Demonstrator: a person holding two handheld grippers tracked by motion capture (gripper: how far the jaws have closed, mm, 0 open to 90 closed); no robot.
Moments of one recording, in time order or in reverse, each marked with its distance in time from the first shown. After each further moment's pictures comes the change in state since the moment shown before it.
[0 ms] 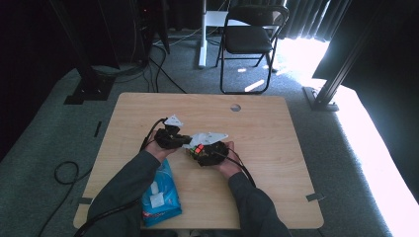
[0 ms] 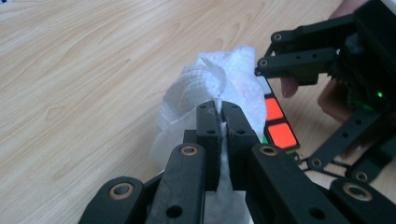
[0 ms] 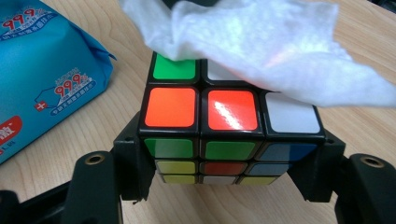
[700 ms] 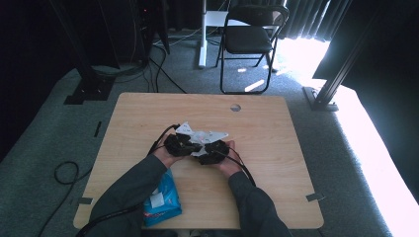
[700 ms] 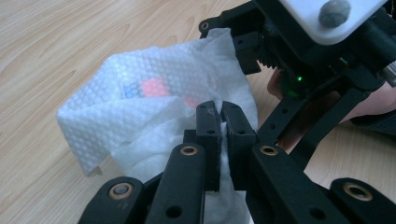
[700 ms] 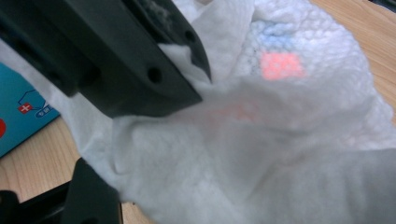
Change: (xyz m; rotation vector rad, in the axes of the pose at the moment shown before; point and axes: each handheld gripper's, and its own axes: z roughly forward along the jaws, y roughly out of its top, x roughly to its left) left arm -0.031 0.003 0.013 0.021 -0.087 0.115; right arm -0.004 0.000 0.001 0.010 -0.022 0.014
